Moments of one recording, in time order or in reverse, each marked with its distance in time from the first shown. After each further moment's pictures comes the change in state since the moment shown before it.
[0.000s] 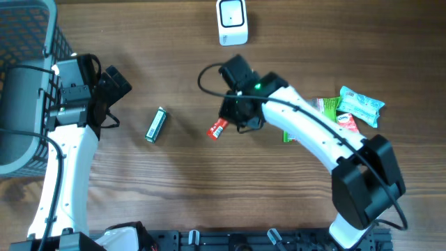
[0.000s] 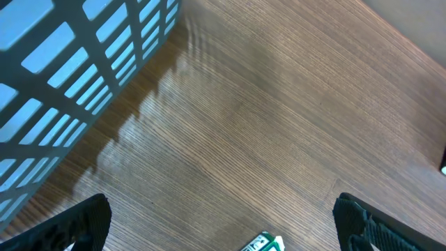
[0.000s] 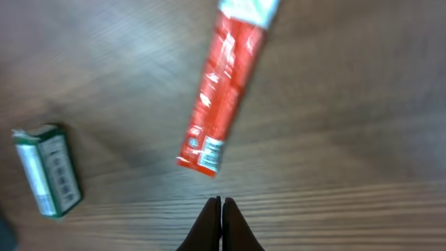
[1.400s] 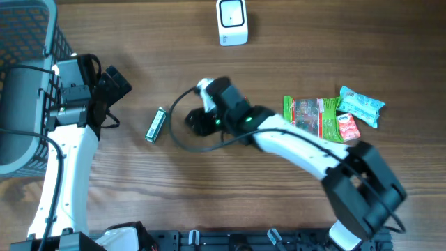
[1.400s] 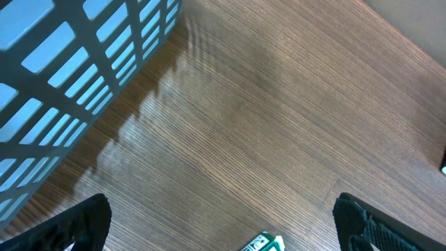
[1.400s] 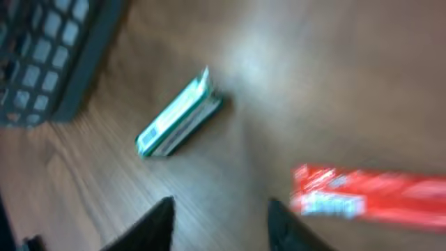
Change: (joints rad) left arm 0.000 0.000 0.000 -0.001 0.000 0.000; right arm 0.069 -0.051 -0.243 0.699 -0.181 -0.615
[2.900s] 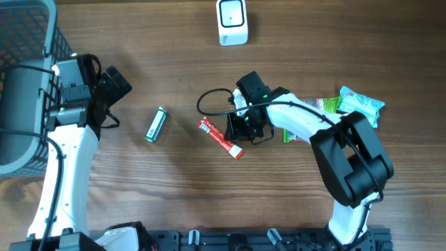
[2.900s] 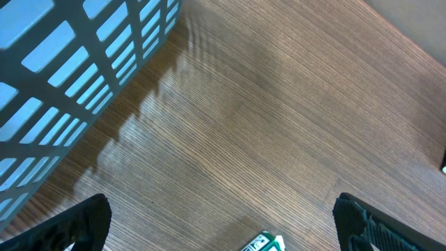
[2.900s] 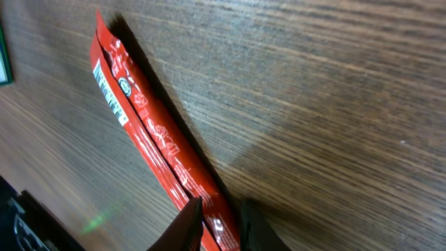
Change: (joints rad) left arm 0.000 0.000 0.000 -0.001 0.000 0.000; right arm -0.189 0.185 0.038 -0.437 -0.220 -0.024
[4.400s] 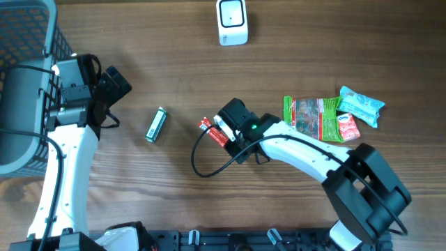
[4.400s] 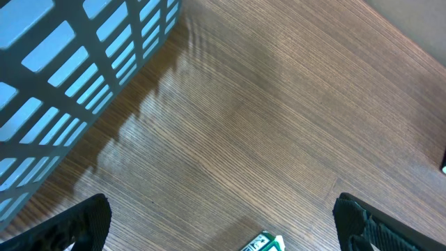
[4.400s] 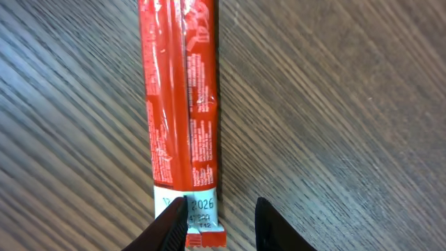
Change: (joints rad) left arm 0.000 0.000 0.000 0.000 0.000 0.000; right arm 0.212 -0.202 -0.152 0.003 0.504 -0.440
